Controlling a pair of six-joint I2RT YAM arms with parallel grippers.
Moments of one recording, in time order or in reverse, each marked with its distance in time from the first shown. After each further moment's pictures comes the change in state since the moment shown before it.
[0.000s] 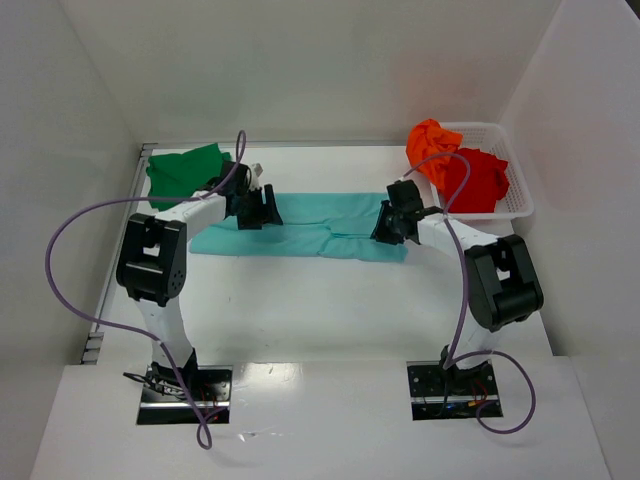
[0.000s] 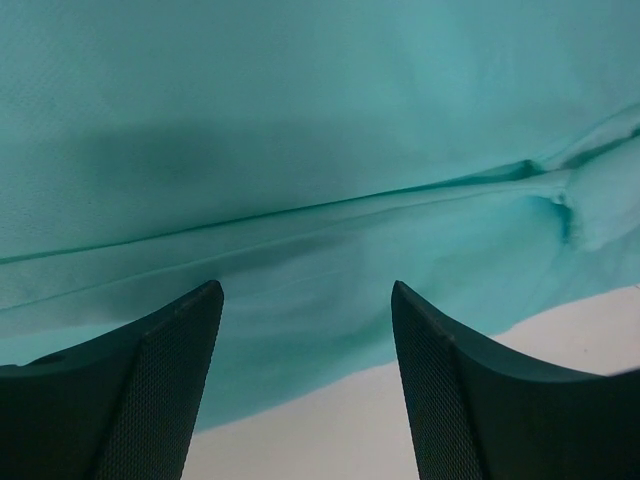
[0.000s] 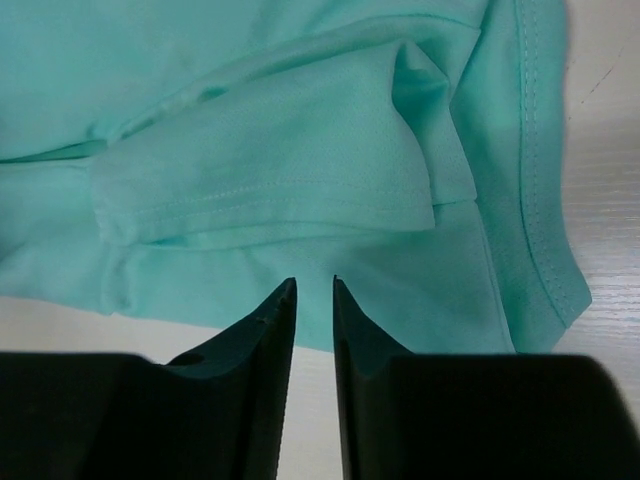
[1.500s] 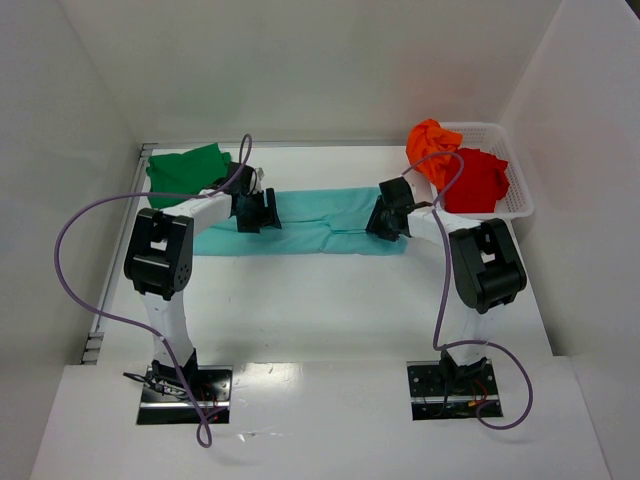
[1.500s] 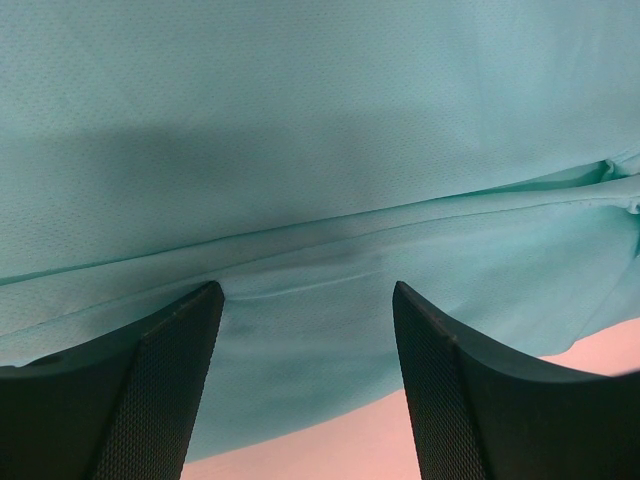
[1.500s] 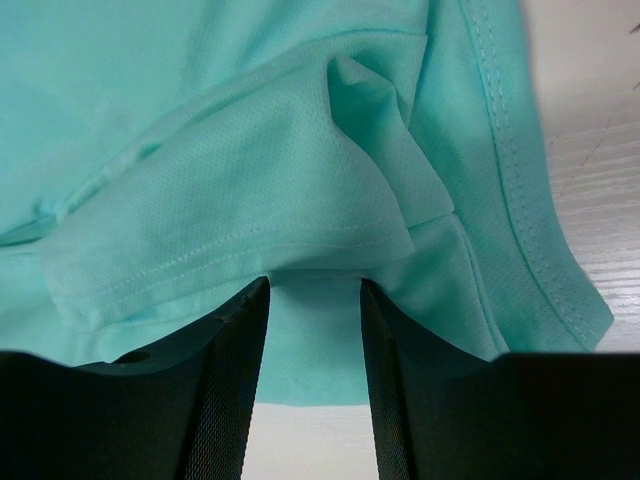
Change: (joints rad) left arm -0.014 0.091 0.041 -0.041 -0.100 0.000; right arm 0.005 0.161 0.080 0.043 0.099 0.063
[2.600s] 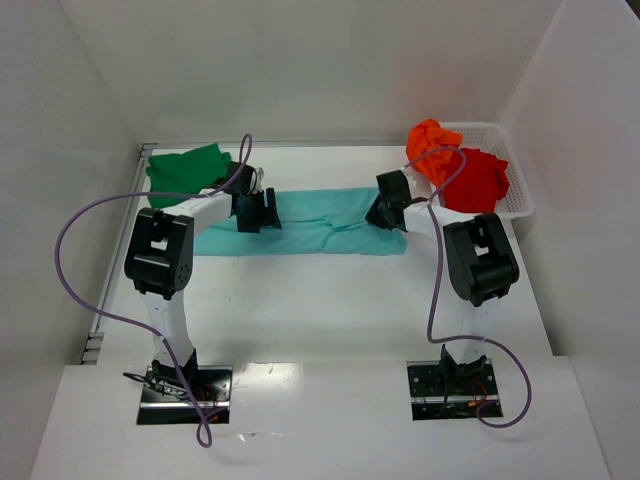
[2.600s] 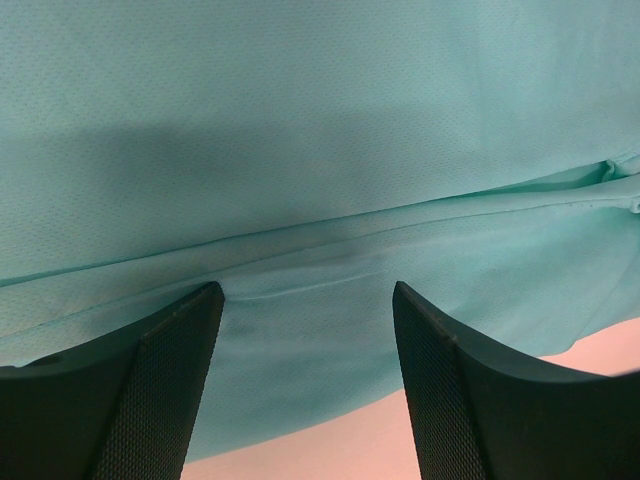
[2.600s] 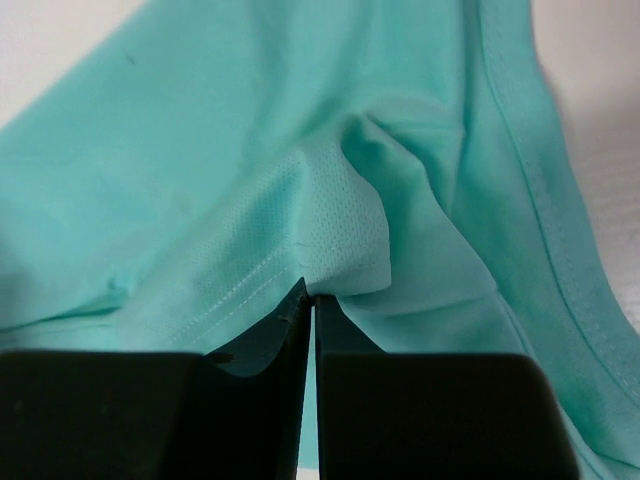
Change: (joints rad) left arm 0.000 0.006 0.009 -0.008 0.000 0.002; right arm 0.000 0.057 0.040 0.098 0.028 0.113
